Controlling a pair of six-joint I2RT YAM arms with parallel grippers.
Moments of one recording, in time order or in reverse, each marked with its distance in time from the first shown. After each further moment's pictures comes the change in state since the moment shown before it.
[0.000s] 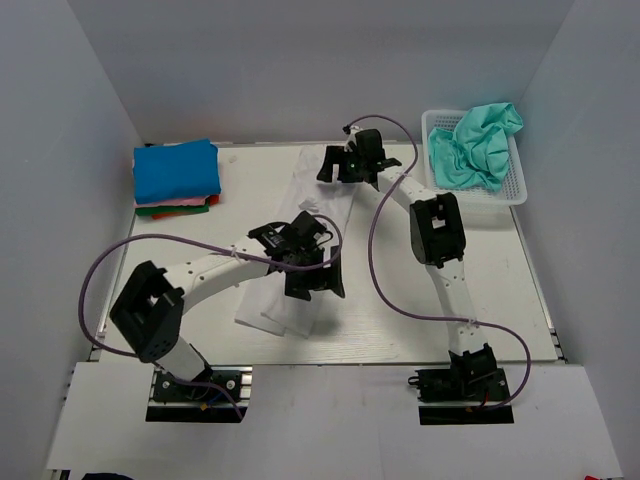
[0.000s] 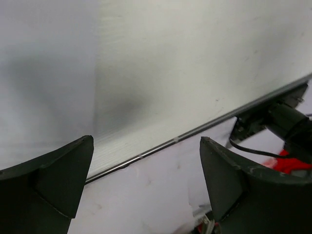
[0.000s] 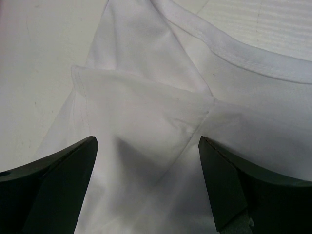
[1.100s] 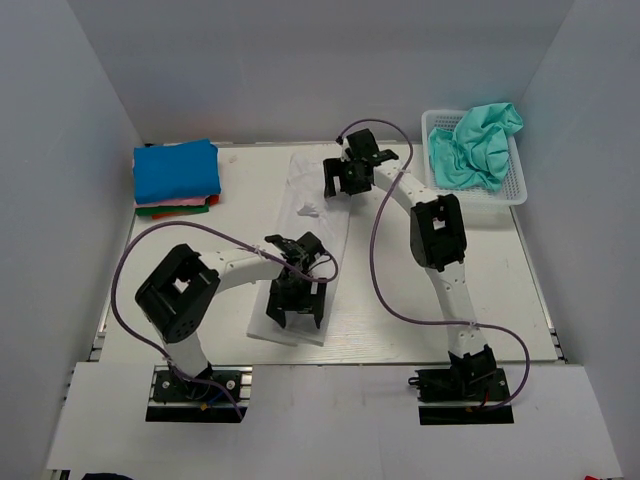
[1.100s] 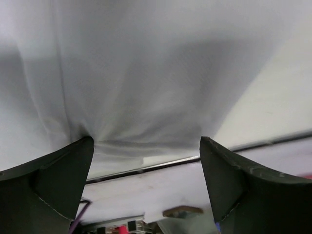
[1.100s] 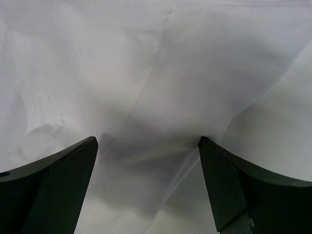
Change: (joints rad) left arm 0.011 0.141 -0.084 -0.173 -0.090 0.128; right arm 0.046 -0.111 -0.026 -0.425 0.136 -0.163
